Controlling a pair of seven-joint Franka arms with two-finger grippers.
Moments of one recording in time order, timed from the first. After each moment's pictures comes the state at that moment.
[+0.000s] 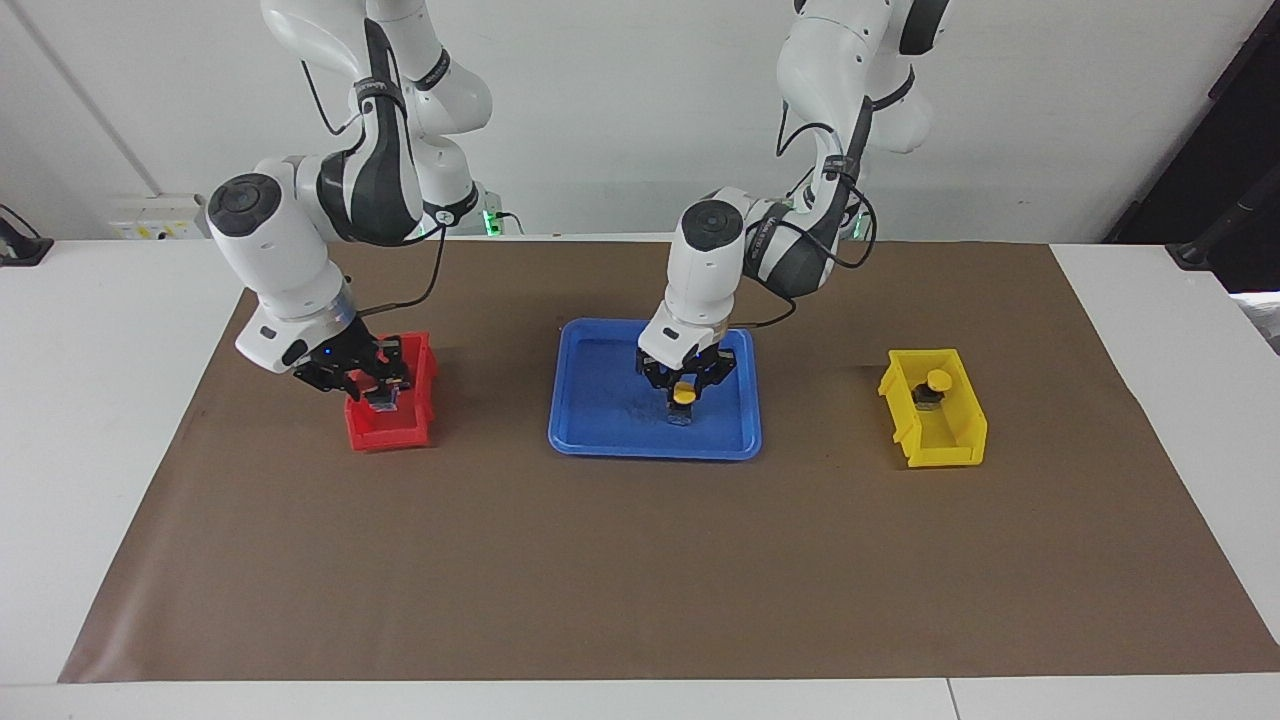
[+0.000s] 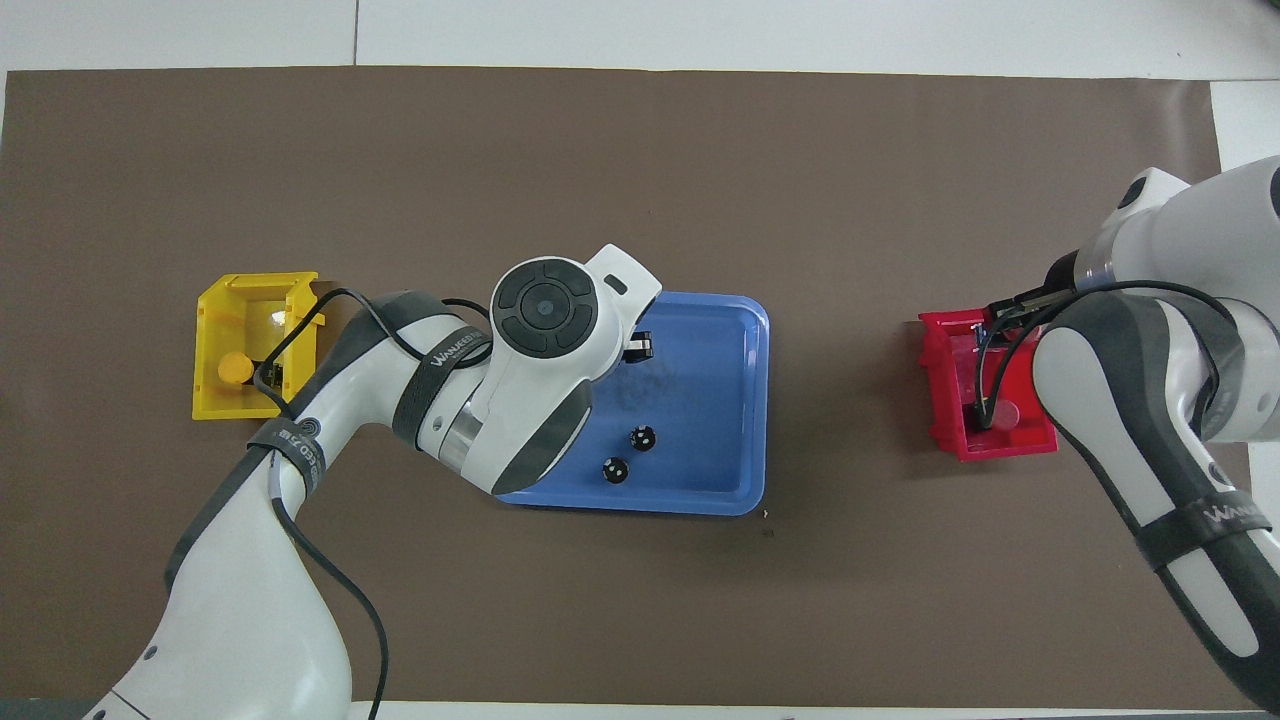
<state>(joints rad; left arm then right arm) -0.73 0.34 0.03 -1.78 -0.02 2.16 -0.69 0.08 0.09 -0.10 -2.04 0.02 2.12 -0.25</state>
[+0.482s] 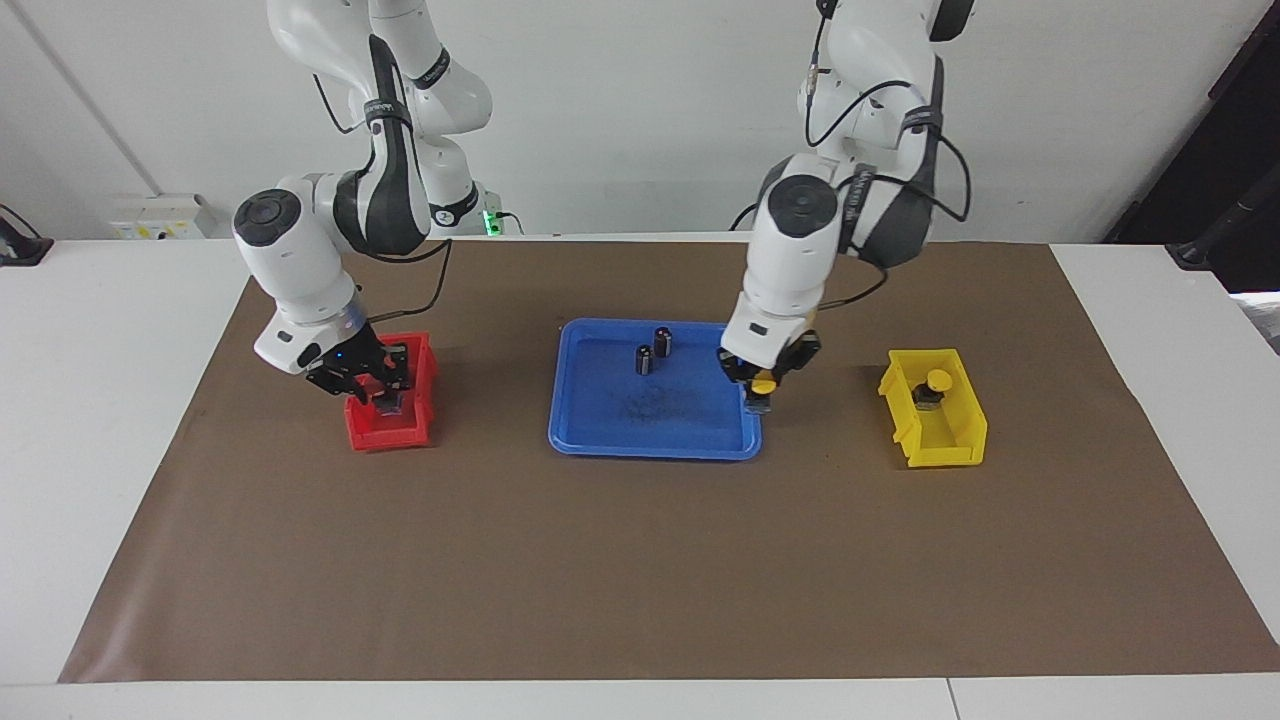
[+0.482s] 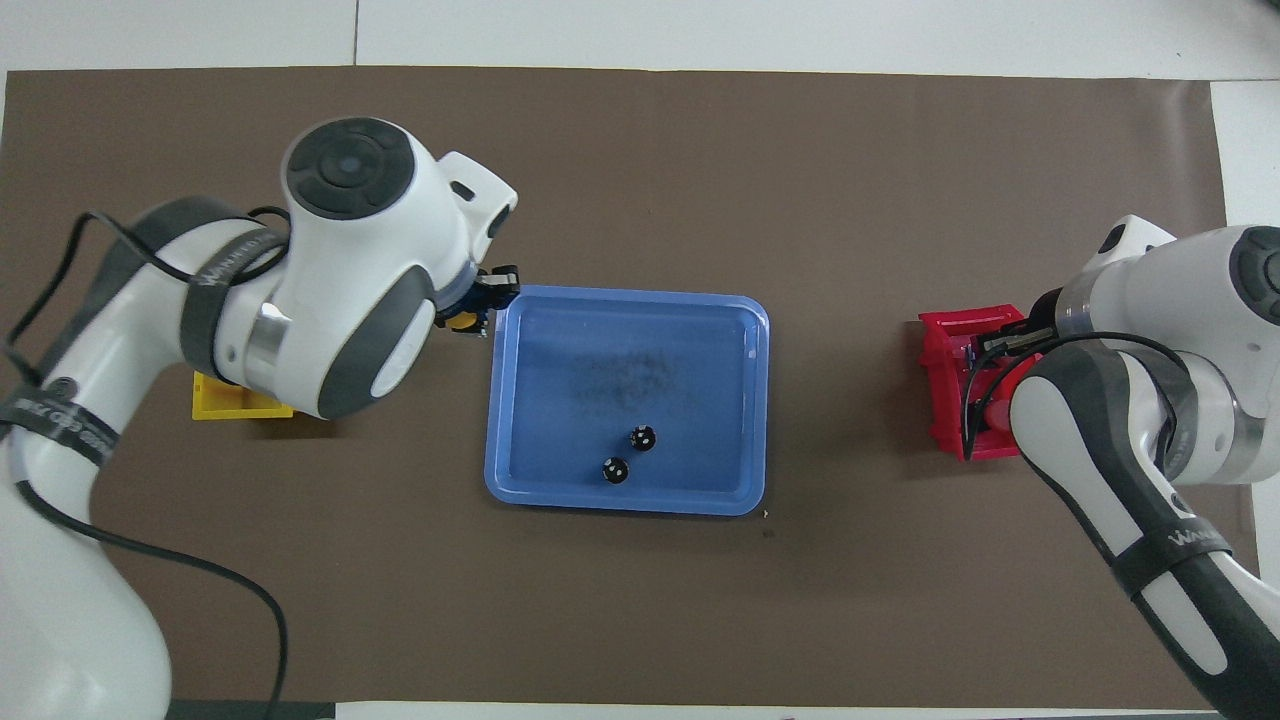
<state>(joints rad) -0.49 0.24 0.08 -1.68 0.02 1.86 -0.52 0.09 0.05 -0.10 -2.19 0.02 2.28 -0.25</state>
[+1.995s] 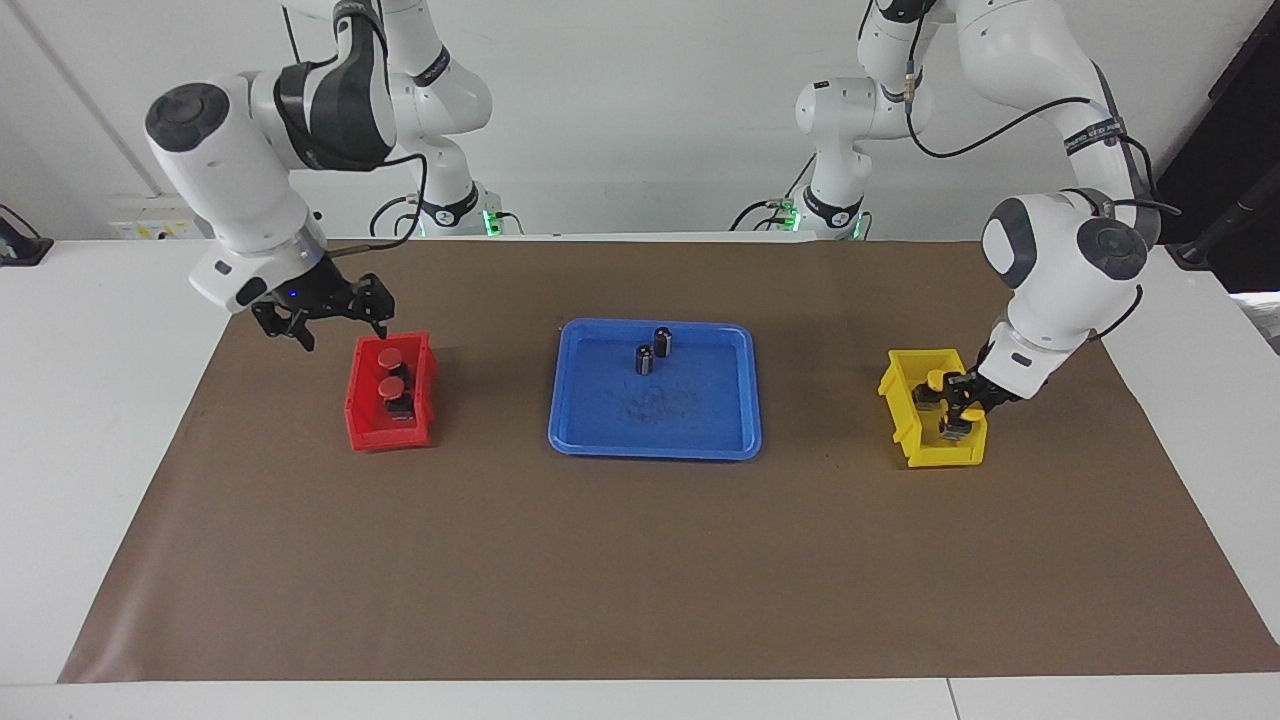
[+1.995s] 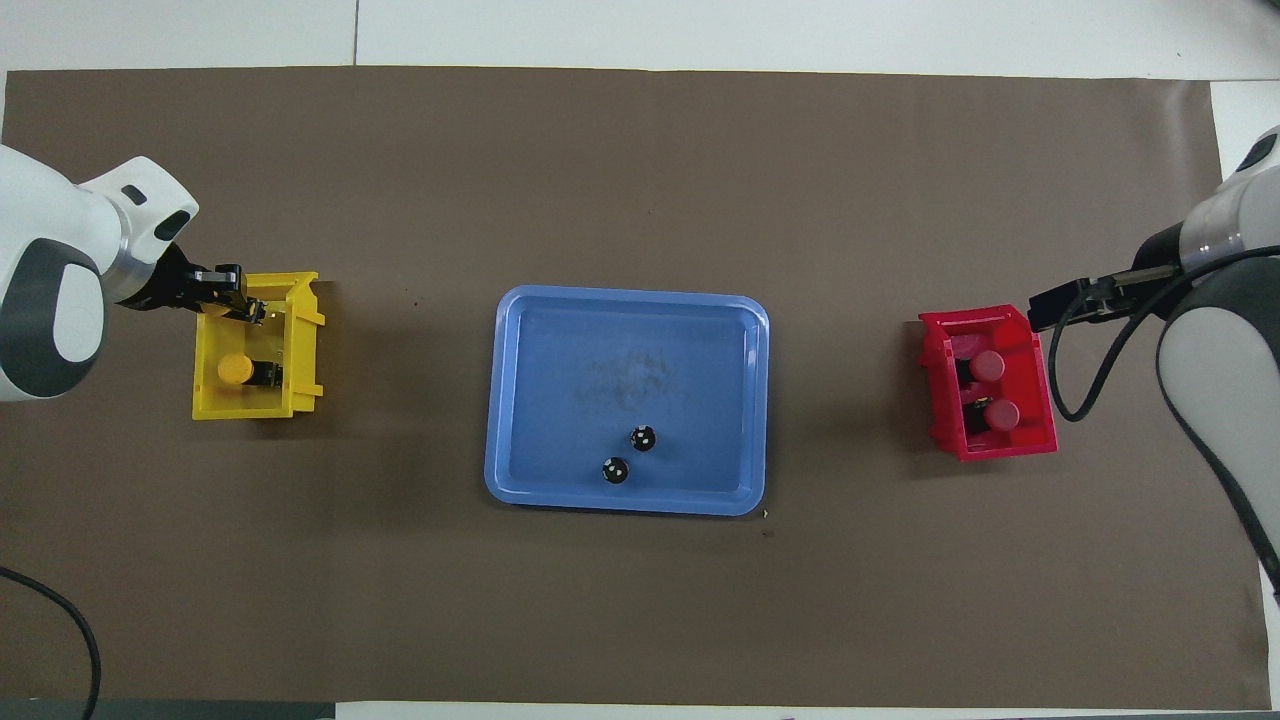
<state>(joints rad) -0.10 0.19 0.06 -1.95 0.03 2.13 -0.01 0.08 -0.01 -0.10 -1.74 0.02 1.68 -0.09</state>
